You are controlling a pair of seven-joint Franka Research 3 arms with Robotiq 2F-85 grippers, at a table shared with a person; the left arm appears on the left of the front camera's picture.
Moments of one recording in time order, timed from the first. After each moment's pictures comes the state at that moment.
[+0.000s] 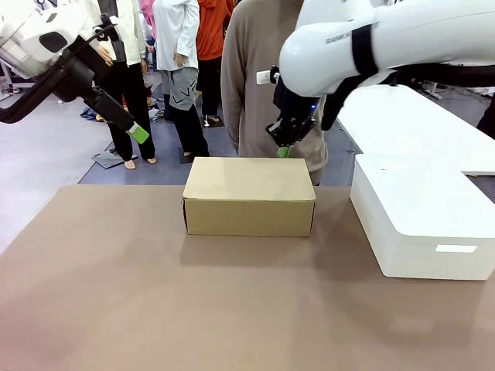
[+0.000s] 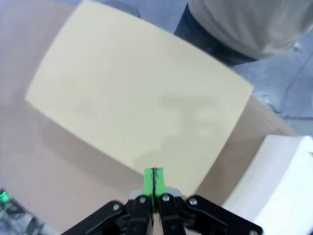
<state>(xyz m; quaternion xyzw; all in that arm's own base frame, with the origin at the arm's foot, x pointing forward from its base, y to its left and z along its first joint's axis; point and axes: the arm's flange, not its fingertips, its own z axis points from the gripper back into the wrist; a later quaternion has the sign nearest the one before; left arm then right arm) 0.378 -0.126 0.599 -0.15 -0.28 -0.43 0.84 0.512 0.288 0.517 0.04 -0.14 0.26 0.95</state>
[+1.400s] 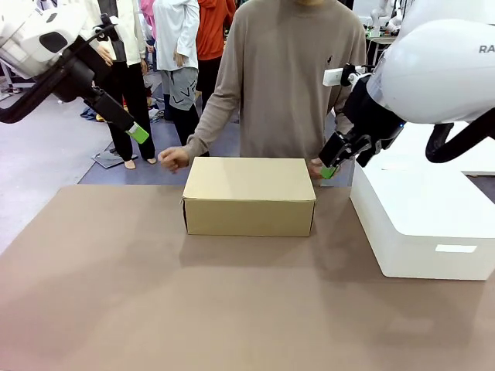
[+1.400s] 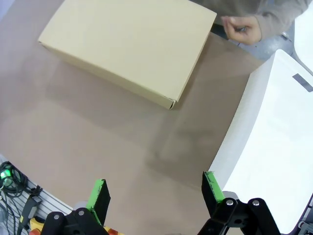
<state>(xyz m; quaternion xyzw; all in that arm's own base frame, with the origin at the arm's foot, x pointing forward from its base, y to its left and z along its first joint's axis) 0.378 -0.126 0.599 -0.15 -0.28 -0.43 0.84 0.363 0.190 0.536 0.06 -0.19 0.22 0.95</state>
